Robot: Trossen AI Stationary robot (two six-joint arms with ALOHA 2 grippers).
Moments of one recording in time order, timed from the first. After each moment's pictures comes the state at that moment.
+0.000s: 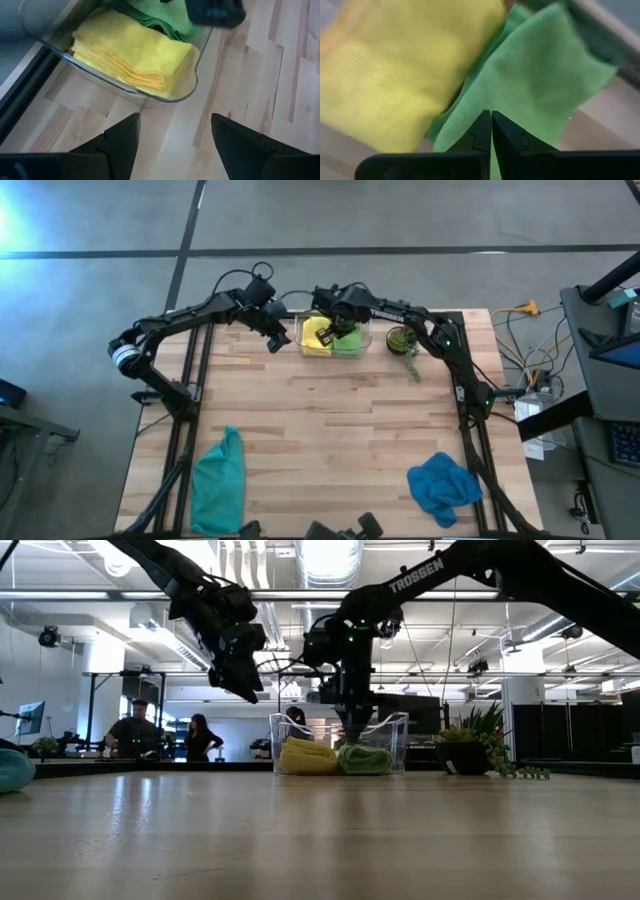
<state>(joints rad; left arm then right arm) 0.72 1.51 1.16 -0.60 0.36 0.16 -0.49 2.32 2.08 -1.15 0.12 0.47</state>
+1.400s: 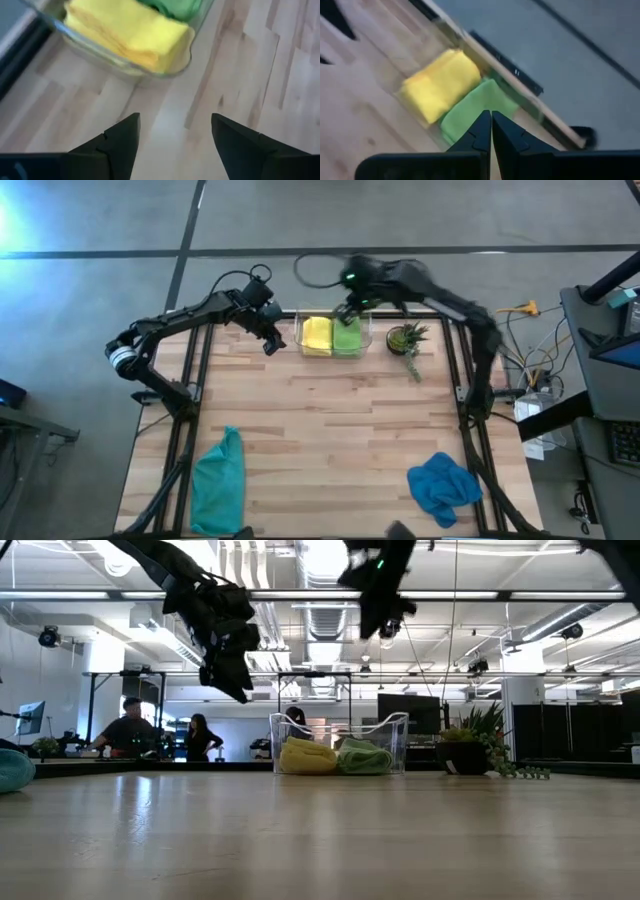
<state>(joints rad) 0.72 1.48 1.16 -0.70 0.36 0.14 -0.46 1.90 2.08 -1.19 0.23 0.23</state>
